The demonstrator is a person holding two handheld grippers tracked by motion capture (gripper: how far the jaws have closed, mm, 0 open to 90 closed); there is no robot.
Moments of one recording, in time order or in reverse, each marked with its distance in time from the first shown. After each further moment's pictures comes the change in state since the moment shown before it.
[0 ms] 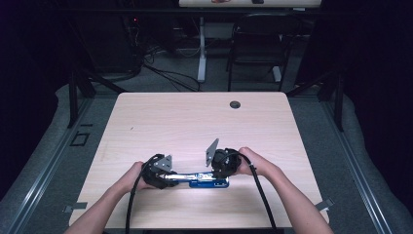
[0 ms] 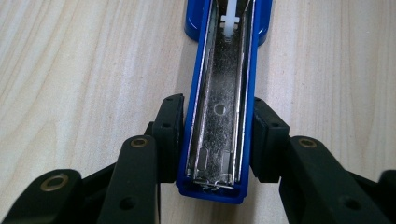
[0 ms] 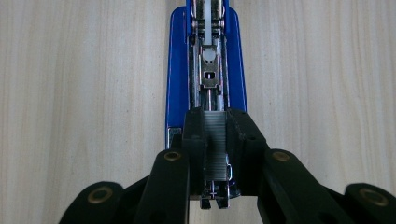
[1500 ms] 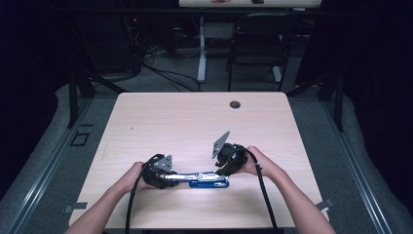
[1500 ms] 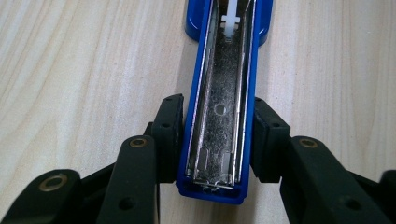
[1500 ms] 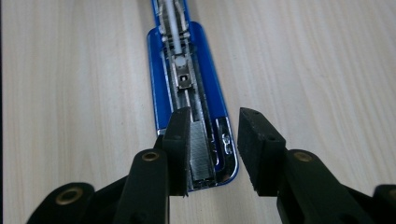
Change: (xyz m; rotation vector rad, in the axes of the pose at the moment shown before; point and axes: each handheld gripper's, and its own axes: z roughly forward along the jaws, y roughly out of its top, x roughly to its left) left arm 0.000 0.000 0.000 0.003 0.006 -0.003; right arm -0.004 -0.014 -0.019 -0.098 -0.037 0.172
